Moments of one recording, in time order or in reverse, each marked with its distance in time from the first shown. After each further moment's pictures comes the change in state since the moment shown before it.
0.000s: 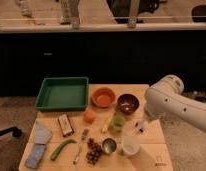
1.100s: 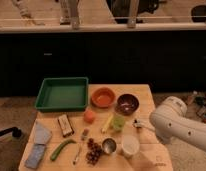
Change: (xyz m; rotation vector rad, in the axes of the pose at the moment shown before) arm -0.115 -0.010 0.044 -0.056 -0.234 -0.118
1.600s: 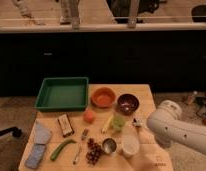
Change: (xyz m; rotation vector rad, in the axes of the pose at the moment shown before) arm -0.007 -0.007 0.007 -0.014 -0.052 -0.061
